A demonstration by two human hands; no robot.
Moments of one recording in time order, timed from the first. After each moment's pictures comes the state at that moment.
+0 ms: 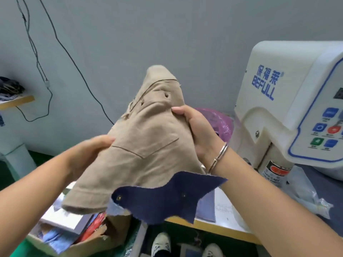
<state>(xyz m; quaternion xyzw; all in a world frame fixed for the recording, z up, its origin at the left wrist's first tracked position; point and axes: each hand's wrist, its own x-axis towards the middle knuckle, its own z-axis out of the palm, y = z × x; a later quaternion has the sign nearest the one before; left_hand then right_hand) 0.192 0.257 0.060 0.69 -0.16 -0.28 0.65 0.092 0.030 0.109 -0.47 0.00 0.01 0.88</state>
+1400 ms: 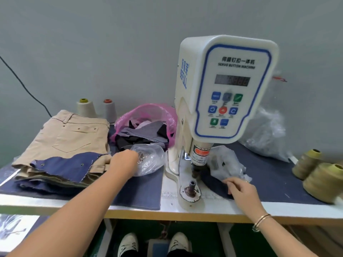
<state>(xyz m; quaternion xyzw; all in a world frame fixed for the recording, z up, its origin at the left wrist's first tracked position) 0.152 0.047 -0.031 0.93 -0.35 0.04 -0.05 -0.133 -0.166 -0.071 -0.84 0.33 -0.27 0.34</state>
